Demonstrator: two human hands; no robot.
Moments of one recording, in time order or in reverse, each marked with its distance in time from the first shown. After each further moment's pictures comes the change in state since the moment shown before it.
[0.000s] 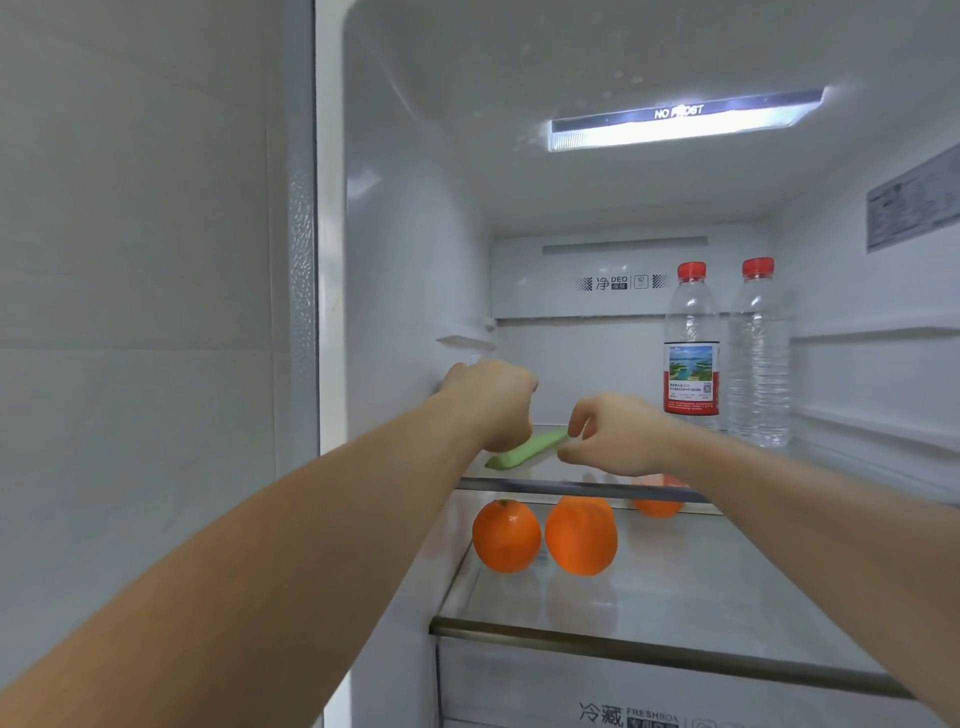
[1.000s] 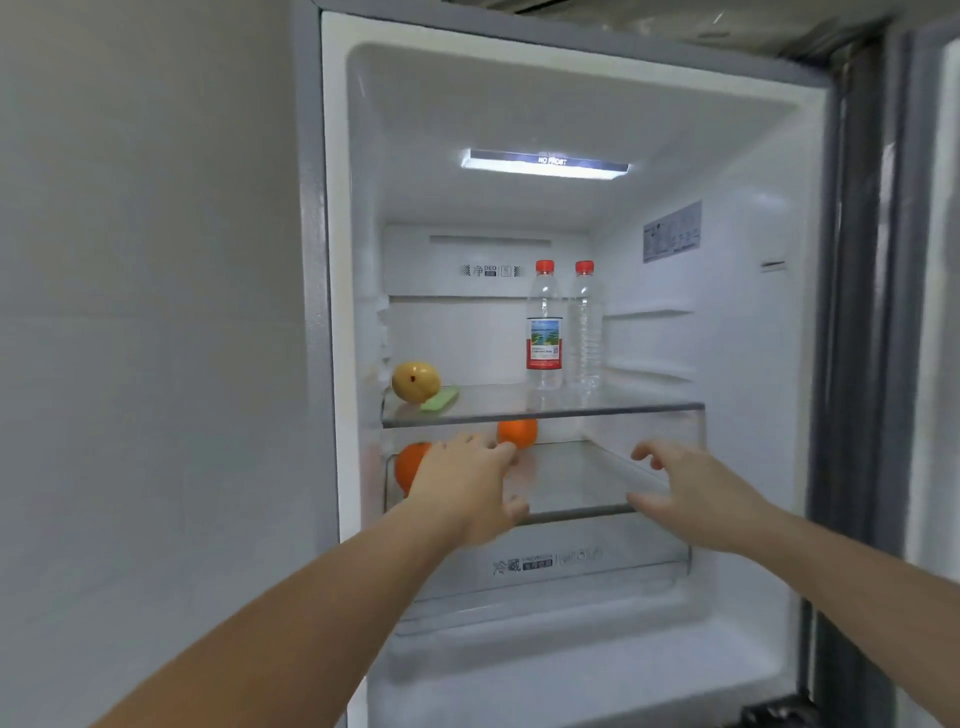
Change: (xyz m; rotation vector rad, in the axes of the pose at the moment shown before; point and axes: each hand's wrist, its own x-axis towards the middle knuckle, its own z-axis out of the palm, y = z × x) left_hand -0.143 0.033 0.036 -0.369 0.091 0.390; right_hand -0.231 0.011 0.008 -0.113 0.217 0.445
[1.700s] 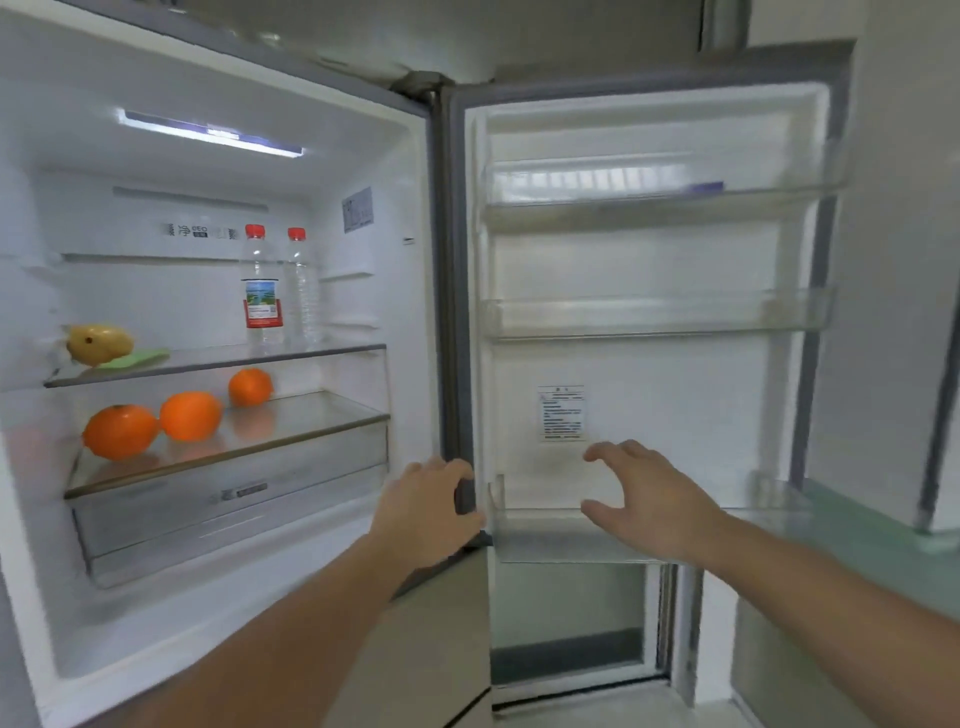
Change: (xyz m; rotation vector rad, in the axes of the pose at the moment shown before) left_hand -0.096 0.284 0.001 -0.499 -0.159 0.232; right_hand -0.309 0.131 -0.141 -0.262 0.058 0.286
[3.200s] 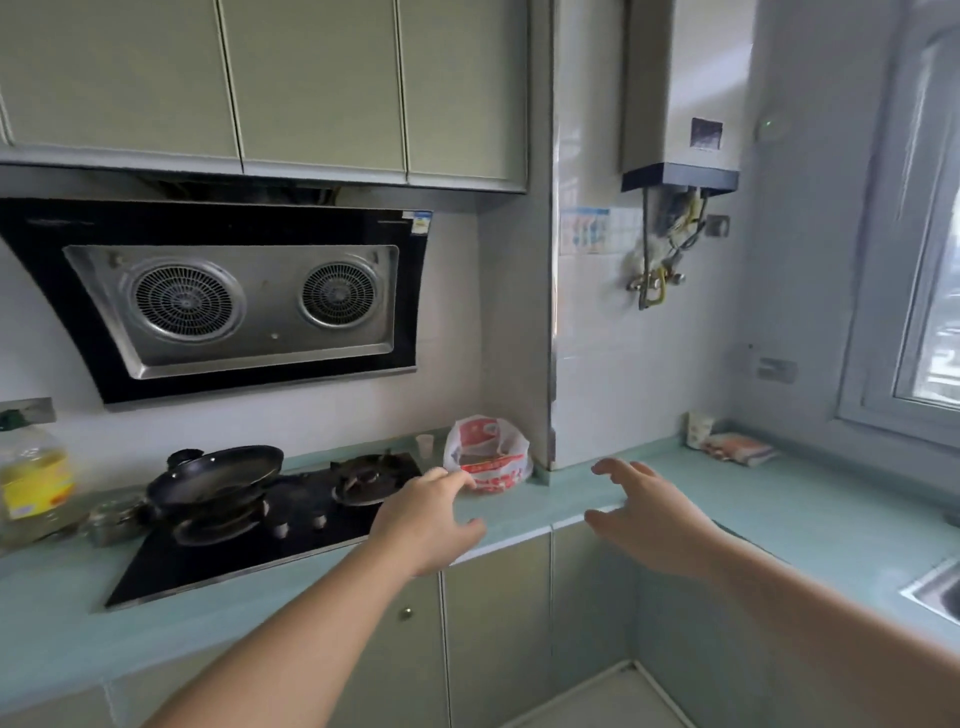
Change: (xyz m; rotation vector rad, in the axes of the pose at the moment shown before) left_hand -0.257 0.594 0.080 -0.644 -0.528 1.645; right_hand -0.577 -0.012 -0.224 -0.494 0.538 1.782
